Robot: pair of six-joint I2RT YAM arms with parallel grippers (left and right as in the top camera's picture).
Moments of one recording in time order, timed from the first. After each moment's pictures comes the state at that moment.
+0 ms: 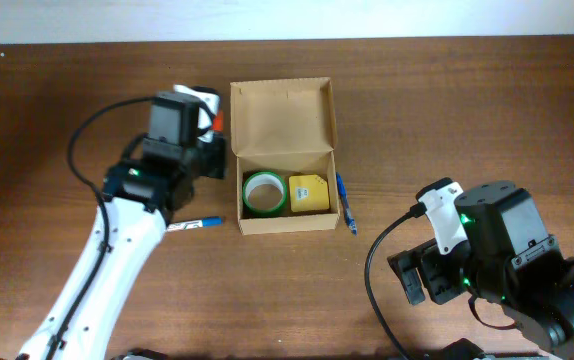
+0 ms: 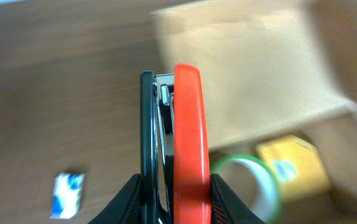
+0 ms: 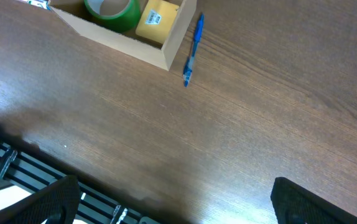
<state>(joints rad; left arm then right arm) -0.31 1.40 1.22 -0.64 -0.03 -0.03 0.46 0.99 1.42 -1.49 -0.03 0.04</state>
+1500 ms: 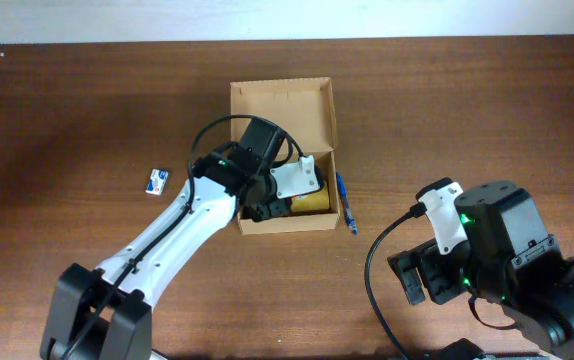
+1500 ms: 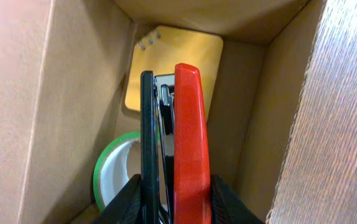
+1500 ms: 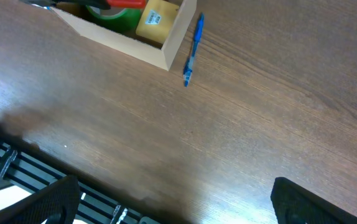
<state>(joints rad) -0.52 1.67 1.22 -0.72 0.15 0.79 0.46 0.99 1.42 -1.49 -0.03 0.04</state>
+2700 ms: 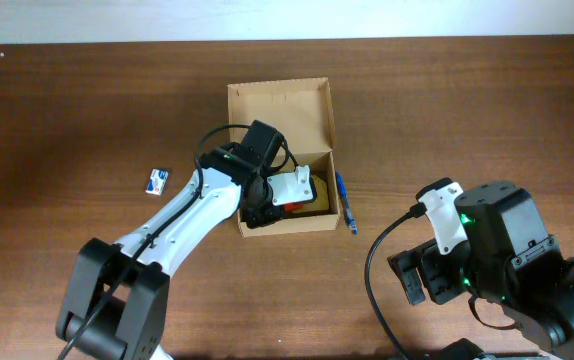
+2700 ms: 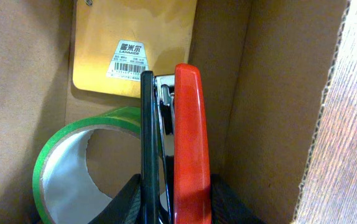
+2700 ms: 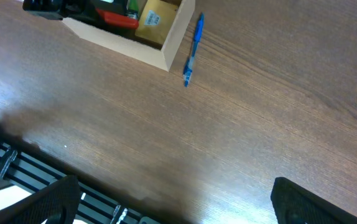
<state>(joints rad) -0.49 1.76 1.22 -0.78 0.18 0.85 0.46 0.99 1.42 -1.49 -0.03 0.04</state>
